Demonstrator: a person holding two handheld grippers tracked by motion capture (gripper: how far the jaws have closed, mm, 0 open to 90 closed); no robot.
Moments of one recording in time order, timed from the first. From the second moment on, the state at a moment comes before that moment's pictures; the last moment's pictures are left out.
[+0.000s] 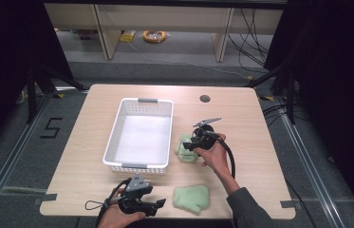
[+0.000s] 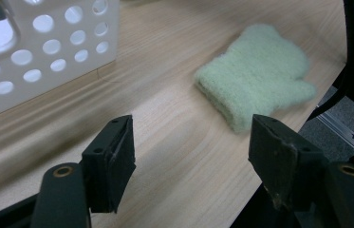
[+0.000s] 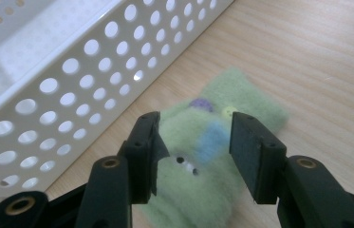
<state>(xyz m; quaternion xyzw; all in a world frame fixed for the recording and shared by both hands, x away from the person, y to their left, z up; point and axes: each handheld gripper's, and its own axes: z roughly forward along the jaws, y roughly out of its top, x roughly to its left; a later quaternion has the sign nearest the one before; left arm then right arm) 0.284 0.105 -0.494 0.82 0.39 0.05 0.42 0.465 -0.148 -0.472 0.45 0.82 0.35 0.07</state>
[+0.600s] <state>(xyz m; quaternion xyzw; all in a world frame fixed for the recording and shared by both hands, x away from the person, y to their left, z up) 0.283 0.104 -0.496 0.82 0.39 0.05 0.42 0.480 -0.148 -0.495 0.44 0.84 0.32 0.08</state>
